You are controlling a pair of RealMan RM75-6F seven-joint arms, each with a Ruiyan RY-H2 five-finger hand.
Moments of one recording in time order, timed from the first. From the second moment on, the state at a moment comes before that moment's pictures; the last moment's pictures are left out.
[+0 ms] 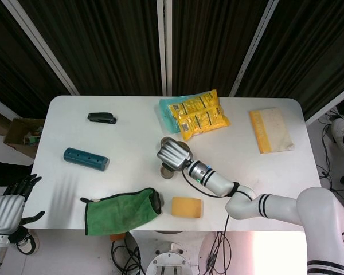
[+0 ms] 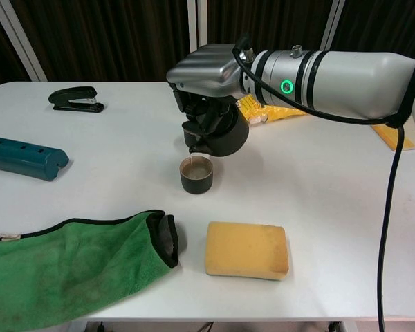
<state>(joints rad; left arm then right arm) -0.02 -1.26 0.05 -1.34 1.59 1.52 -0.12 1.13 -1.63 0.16 -1.32 -1.28 0.72 -0.38</state>
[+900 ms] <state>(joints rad) -0.02 -1.25 0.06 -1.35 1.59 1.51 -0.11 1.11 -1.58 0.23 -1.28 -1.23 0.73 -0.22</state>
